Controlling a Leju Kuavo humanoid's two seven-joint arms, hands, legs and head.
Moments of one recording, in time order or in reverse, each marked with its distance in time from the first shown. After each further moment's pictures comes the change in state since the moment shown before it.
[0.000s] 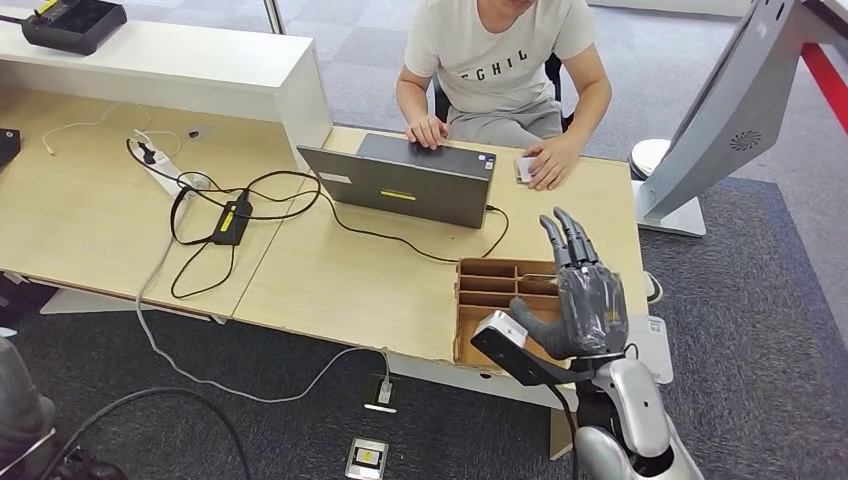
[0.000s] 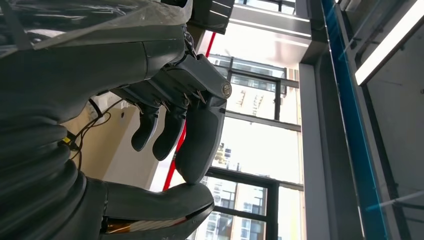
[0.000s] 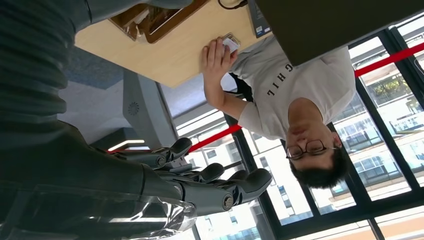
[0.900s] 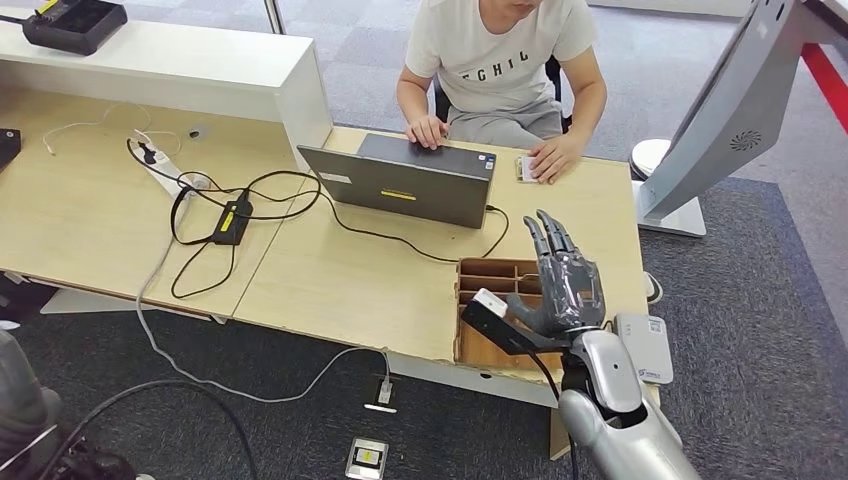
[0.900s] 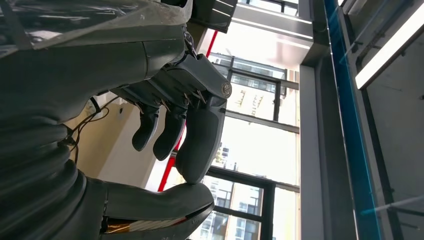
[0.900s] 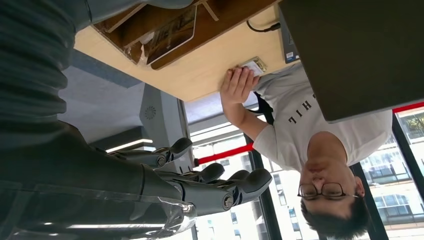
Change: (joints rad) left arm -0.038 -0.004 -0.002 0.017 0.021 -0.002 0.000; right arm -0.144 0.056 0.041 0.346 0.005 -0.029 -0.010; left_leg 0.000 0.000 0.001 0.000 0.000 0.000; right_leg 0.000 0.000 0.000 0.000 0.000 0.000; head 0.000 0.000
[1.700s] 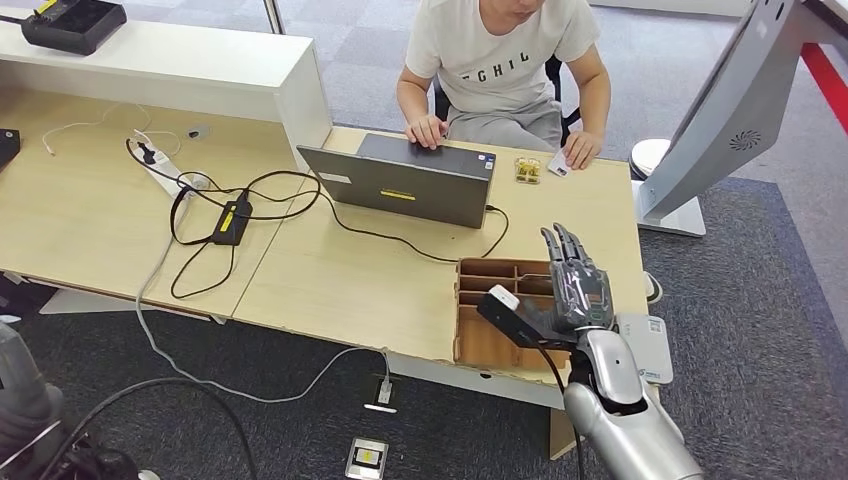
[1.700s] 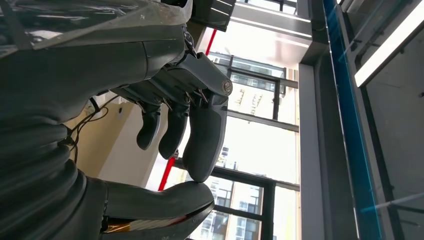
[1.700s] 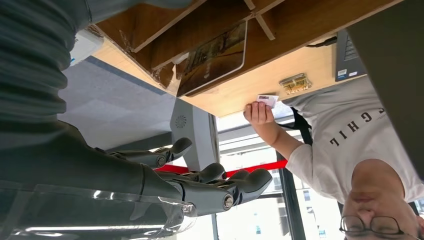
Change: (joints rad) left arm -0.013 0.008 -0.001 0.013 -0.006 0.001 0.000; right arm -0.050 0.016 -0.016 0.219 -0.009 -0.061 0.011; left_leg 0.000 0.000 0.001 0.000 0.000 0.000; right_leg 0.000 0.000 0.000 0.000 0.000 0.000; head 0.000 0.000
